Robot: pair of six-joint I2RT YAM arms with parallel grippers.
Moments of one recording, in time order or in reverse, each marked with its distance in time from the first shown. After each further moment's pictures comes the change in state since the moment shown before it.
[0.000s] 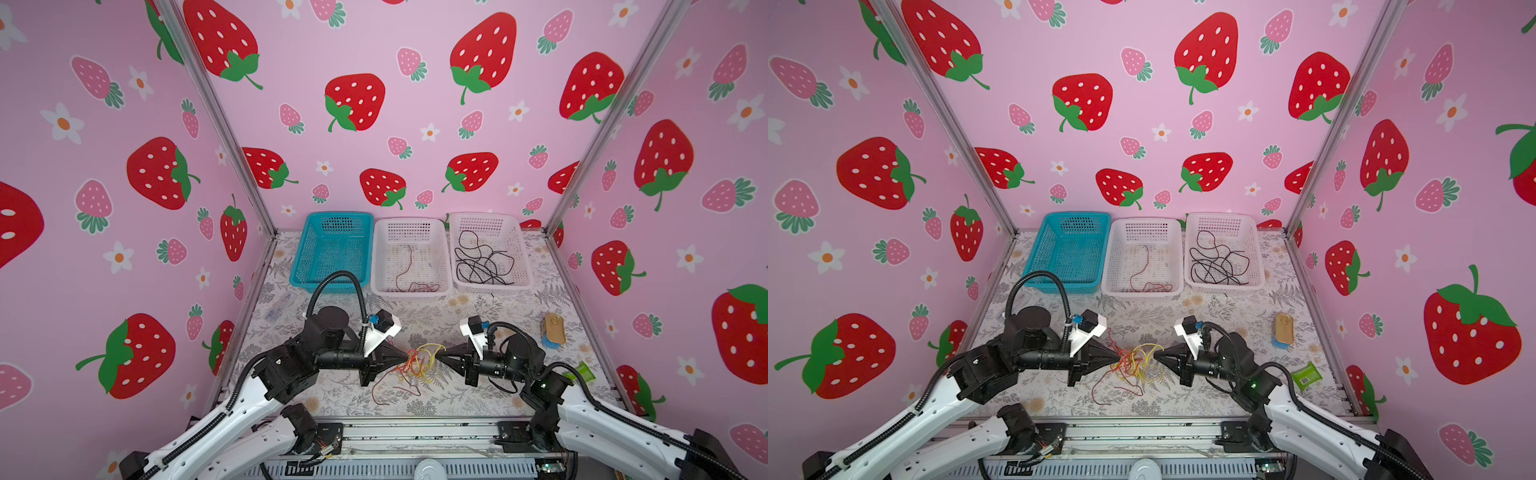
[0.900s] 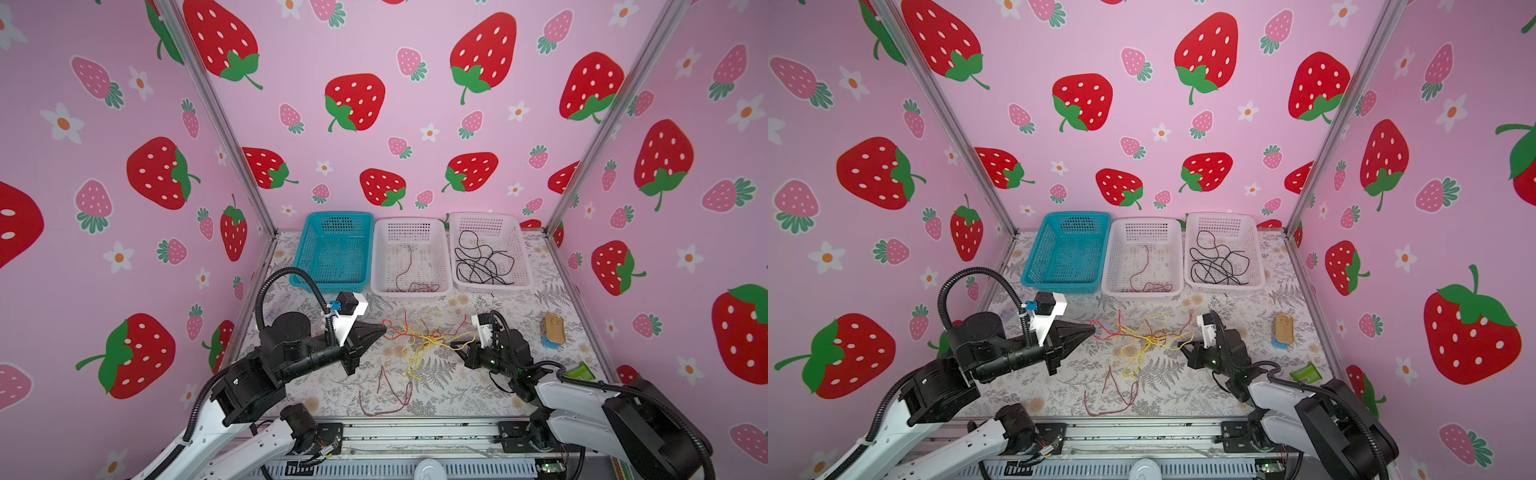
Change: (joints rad) left arm 0.003 -0.112 0.137 -0.077 -0.358 -0.121; right arm -0.251 0.375 -0.115 0.195 0.135 0.176
